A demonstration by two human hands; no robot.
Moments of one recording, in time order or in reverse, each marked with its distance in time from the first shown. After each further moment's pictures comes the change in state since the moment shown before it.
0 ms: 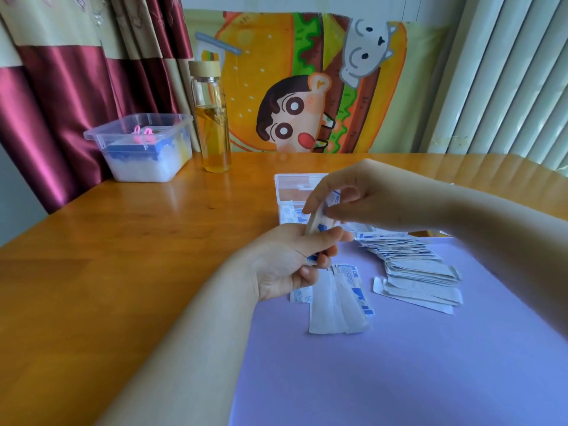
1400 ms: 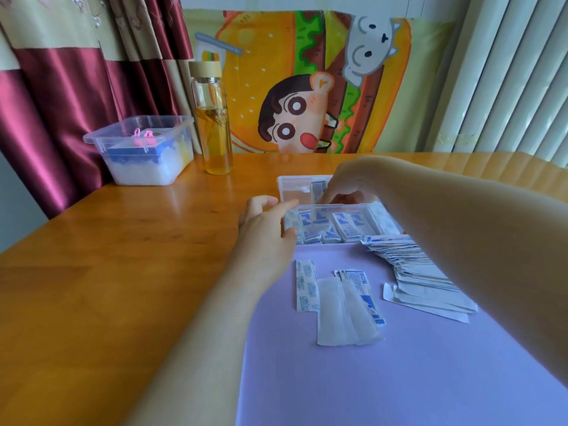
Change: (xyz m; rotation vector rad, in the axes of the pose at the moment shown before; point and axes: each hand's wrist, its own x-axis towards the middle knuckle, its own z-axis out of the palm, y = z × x) left_hand 0.020 -0.009 -0.035 1.008 0.618 0.418; right_hand 0.108 0.059 0.014 0.289 -0.183 0.806
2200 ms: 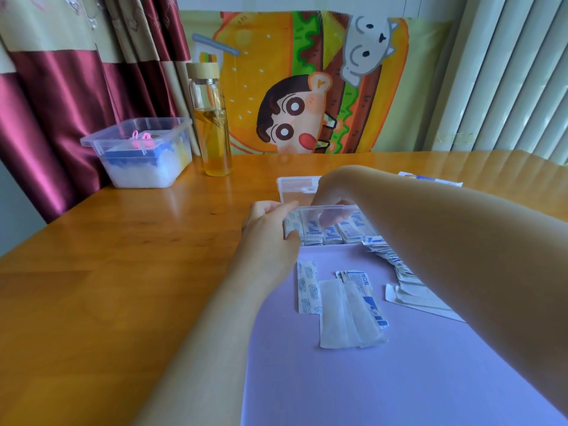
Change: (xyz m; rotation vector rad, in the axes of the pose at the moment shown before) left_hand -0.003 0.006 -0.002 -0.065 -0.023 -0.010; right_hand 0.009 -0.011 0.014 -0.496 -0.018 -0.061
